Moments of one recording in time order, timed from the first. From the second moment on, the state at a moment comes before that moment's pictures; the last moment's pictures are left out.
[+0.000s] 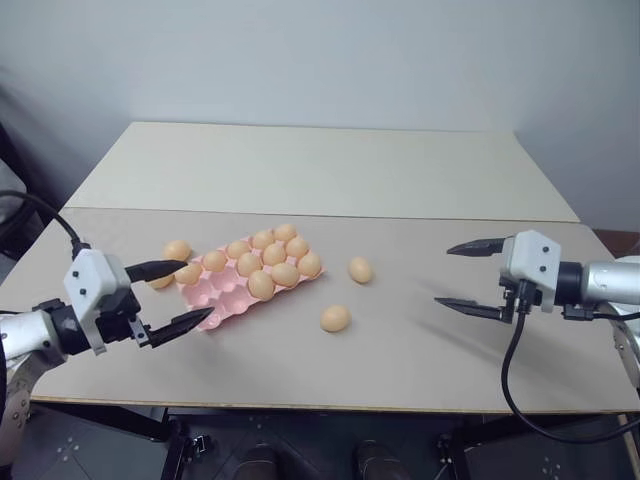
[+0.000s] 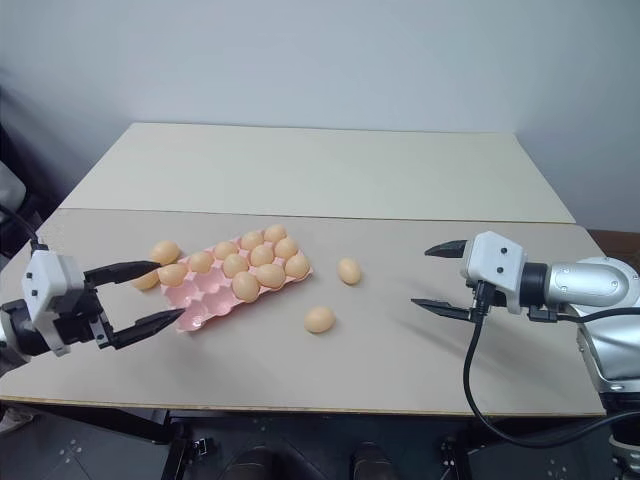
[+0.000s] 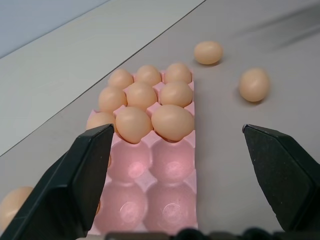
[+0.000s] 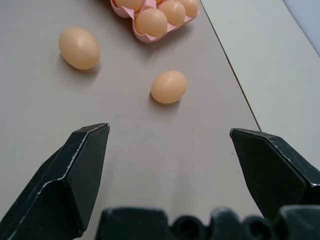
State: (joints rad) left arm 0.07 0.89 0.49 -0.42 -0.59 0.41 -0.99; right arm -0.31 -0.98 -0.13 -0.17 0.34 0.15 1.14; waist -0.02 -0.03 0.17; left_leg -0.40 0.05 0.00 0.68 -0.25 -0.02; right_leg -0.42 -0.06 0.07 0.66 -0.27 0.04
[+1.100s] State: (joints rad) left arm -0.11 0.94 0.35 -0.35 -0.61 0.50 -1.03; right arm -0.51 -0.85 0.03 -0.08 0.25 0.24 1.04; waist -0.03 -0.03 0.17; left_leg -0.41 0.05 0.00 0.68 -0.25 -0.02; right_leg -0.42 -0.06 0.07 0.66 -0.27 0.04
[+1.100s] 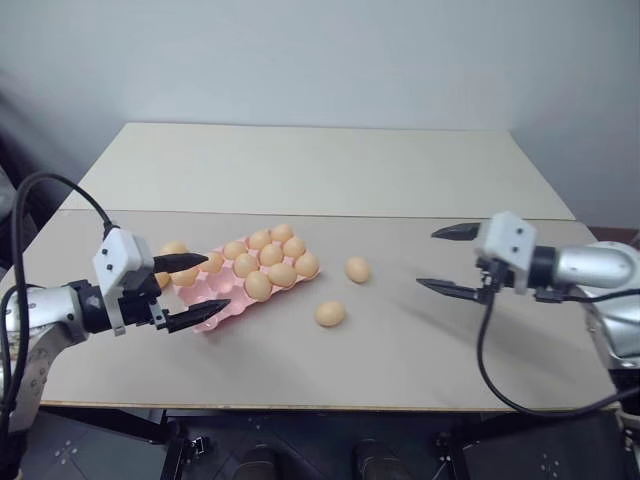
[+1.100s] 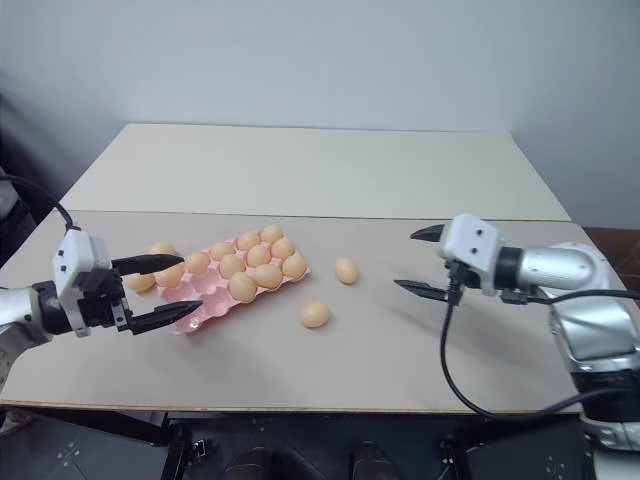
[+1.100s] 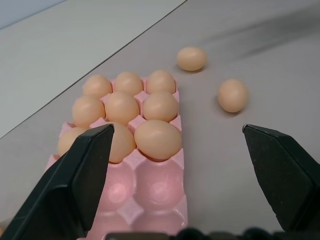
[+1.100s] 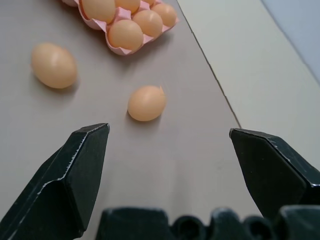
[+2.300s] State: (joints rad) left arm -0.12 0.89 0.28 -0.38 -0.59 0.49 -1.00; right arm -0.69 -0.50 0.24 0.12 0.08 0.19 1.03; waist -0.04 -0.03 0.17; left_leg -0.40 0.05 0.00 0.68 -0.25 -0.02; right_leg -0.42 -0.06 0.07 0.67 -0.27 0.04
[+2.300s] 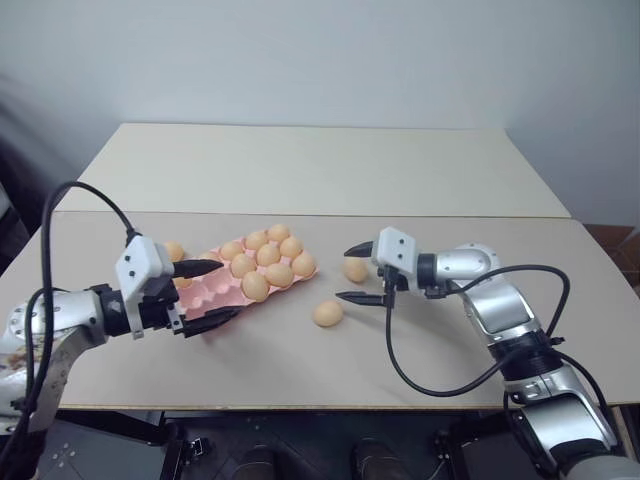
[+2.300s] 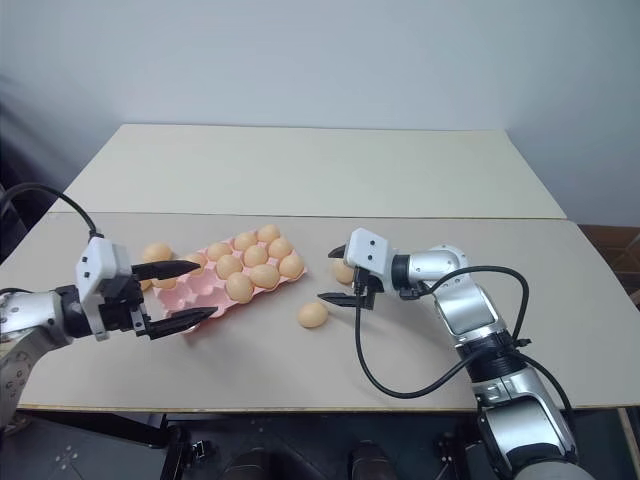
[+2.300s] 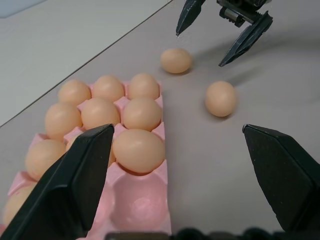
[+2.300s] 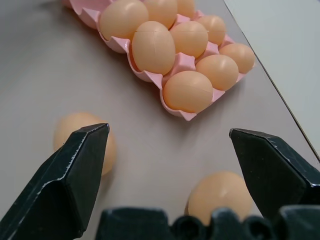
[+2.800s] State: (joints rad) left arm -0.15 0.88 0.26 -0.35 -0.58 0.47 -1.01; right arm -0.79 -0.44 0.24 0.46 0.00 0.15 0.95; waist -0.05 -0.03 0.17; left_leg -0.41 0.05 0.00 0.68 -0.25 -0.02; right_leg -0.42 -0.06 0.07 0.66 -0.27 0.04
